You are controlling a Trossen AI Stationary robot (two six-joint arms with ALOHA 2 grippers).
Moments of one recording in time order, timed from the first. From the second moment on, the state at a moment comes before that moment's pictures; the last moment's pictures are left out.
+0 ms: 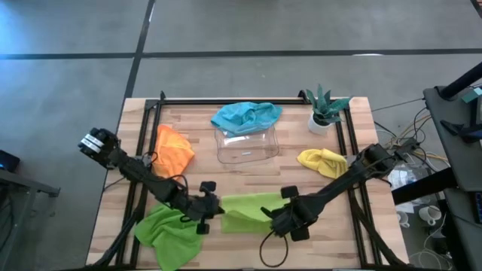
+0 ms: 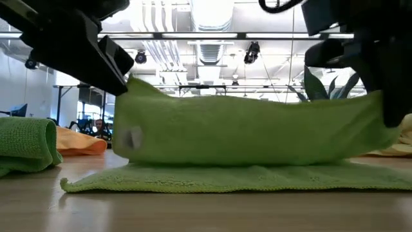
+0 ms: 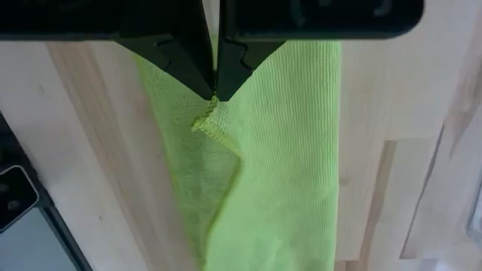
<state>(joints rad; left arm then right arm) -0.55 1.51 0.76 0.05 -0.30 -0.36 0.58 1.89 1.36 -1.04 0.10 0.38</state>
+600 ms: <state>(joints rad) -0.56 1.58 0.75 0.10 -0.26 -0.41 0.59 1.98 1.35 -1.01 0.02 0.32</state>
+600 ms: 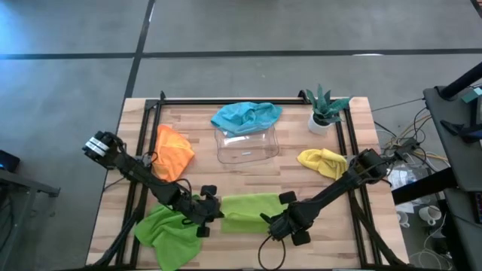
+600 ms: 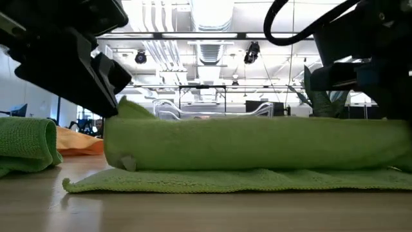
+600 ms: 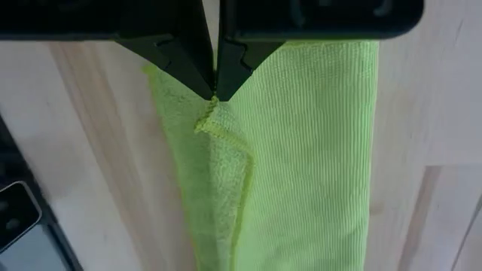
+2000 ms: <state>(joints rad) -0.54 1.68 0.75 0.23 -0.29 -0.46 0.63 1.97 1.37 -0.98 0.00 0.41</state>
